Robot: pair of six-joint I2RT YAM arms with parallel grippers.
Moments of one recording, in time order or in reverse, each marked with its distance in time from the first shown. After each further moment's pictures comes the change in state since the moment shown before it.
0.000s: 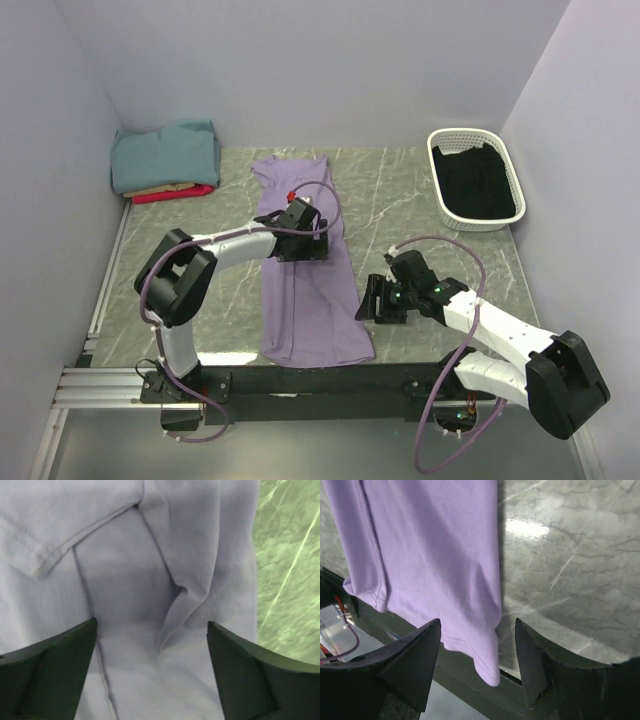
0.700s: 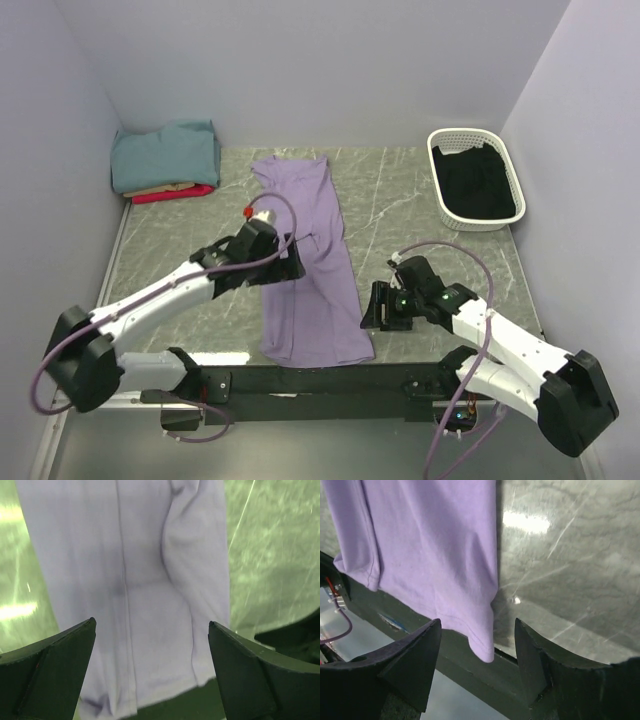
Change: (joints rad) left arm -0.019 -0.559 -0.275 -0.148 0.012 -0.101; right arm 0.014 -0.095 -0.006 -0.118 -0.013 -0.039
